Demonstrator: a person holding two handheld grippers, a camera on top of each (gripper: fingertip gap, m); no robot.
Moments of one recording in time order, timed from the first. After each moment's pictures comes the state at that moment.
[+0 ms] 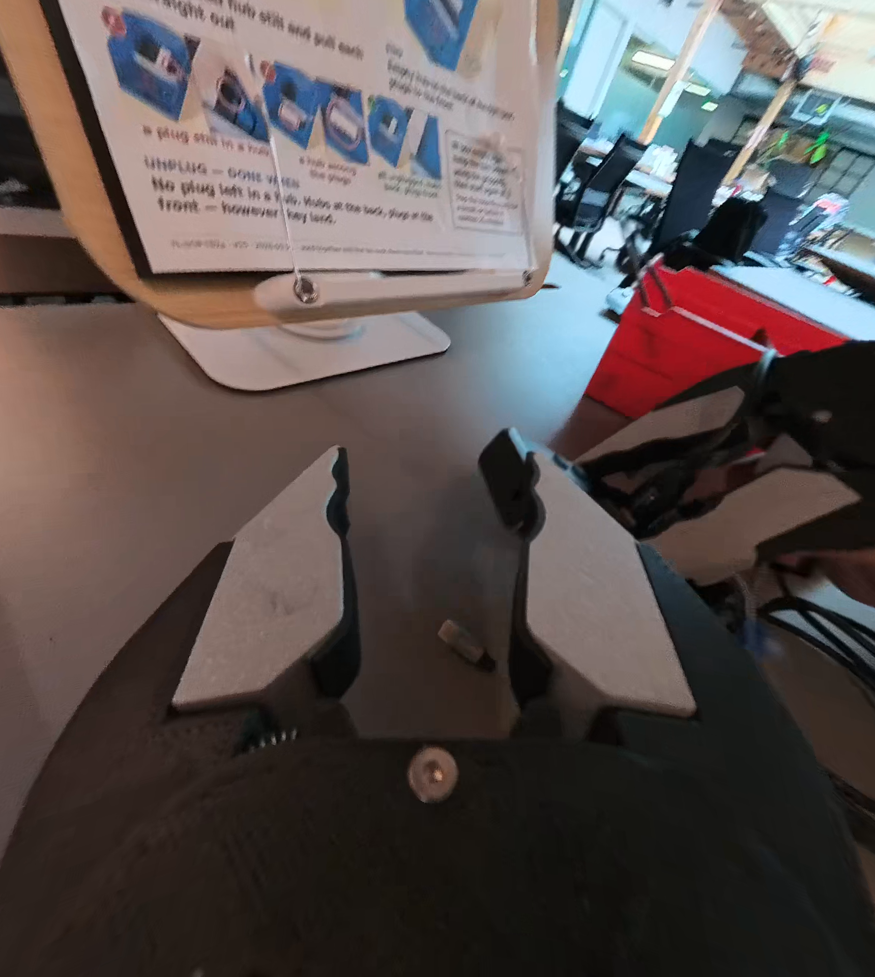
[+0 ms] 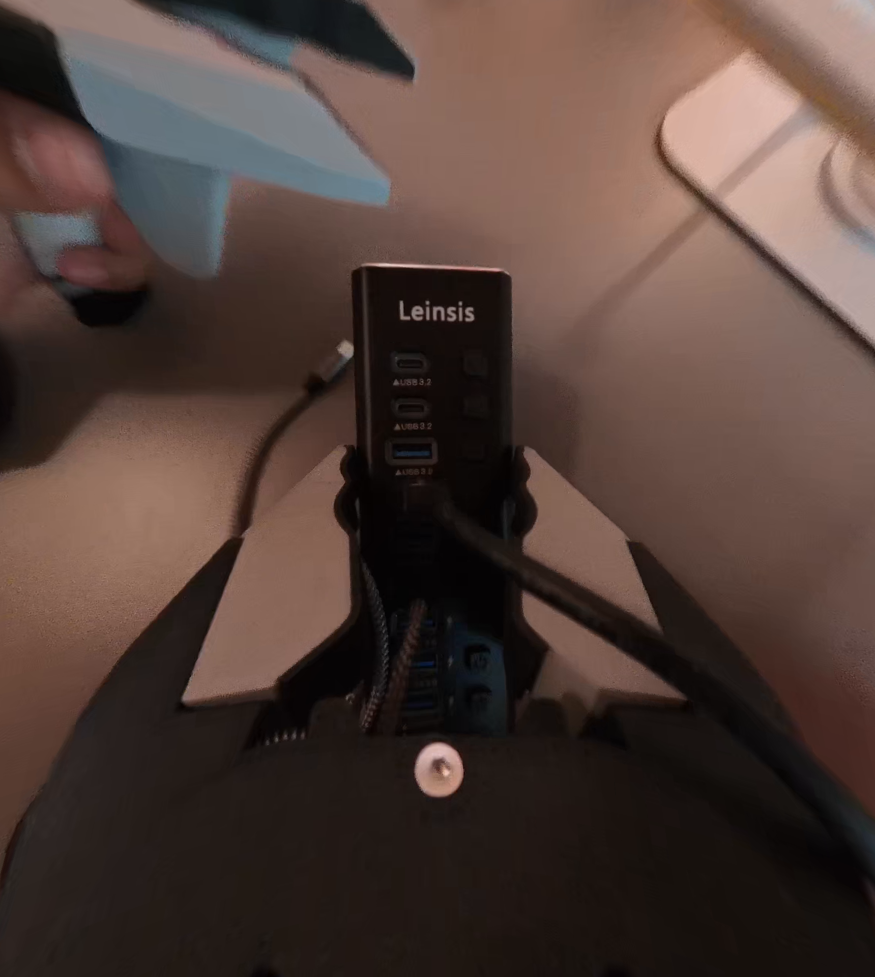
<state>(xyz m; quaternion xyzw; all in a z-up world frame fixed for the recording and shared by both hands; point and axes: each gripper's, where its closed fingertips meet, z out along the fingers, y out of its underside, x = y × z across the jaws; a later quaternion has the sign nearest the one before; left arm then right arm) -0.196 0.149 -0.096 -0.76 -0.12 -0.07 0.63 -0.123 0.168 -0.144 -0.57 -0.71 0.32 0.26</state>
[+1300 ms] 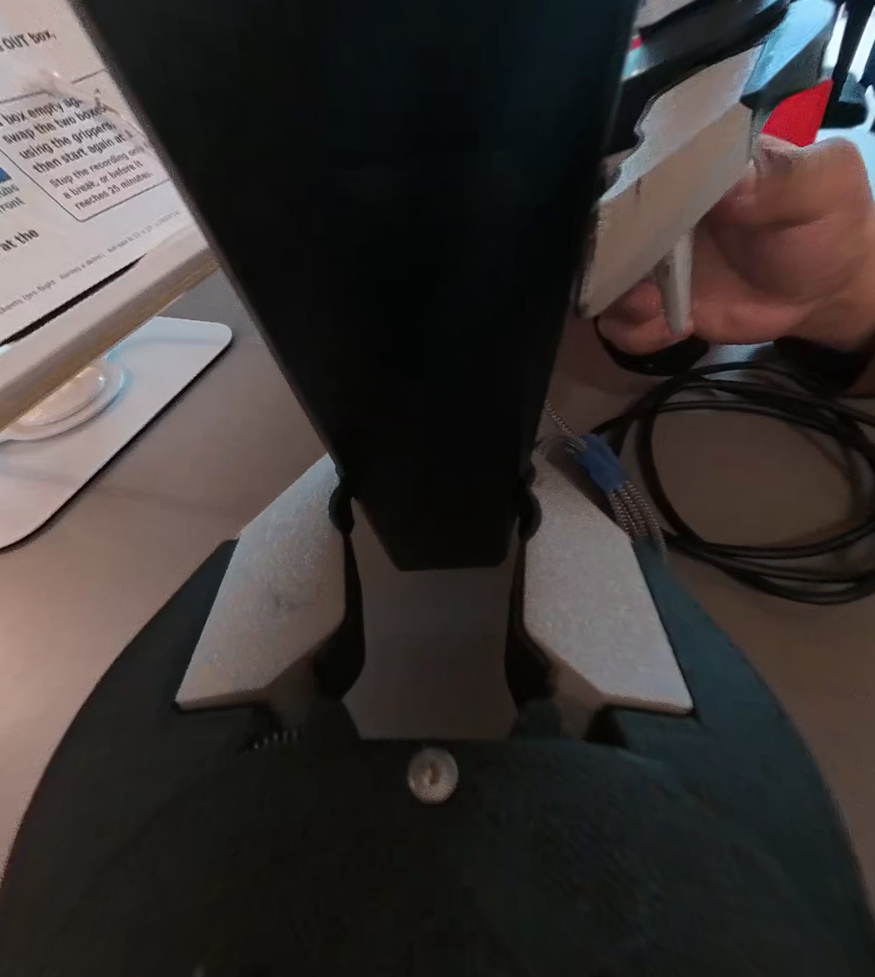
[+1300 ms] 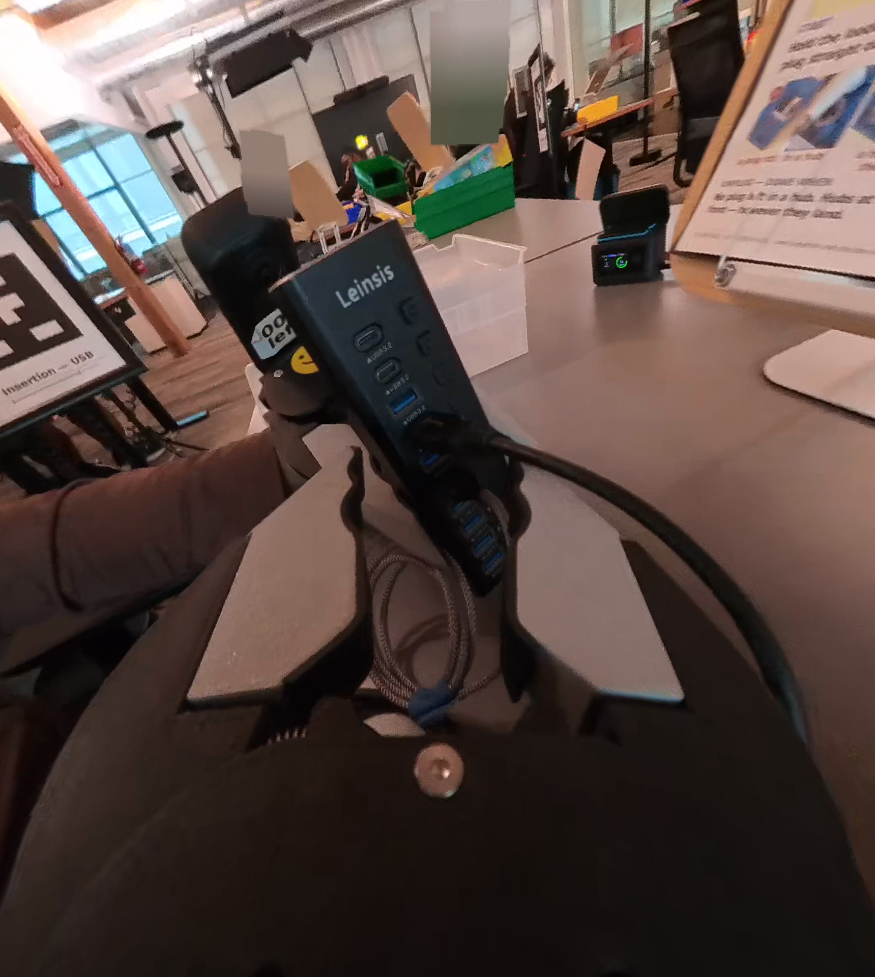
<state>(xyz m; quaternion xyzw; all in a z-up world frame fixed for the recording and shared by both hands) -0.088 0.161 -0.120 -0.80 0.18 -0.05 0.57 -0.077 0.151 -0.069 -0.45 -0.59 0.63 0.22</state>
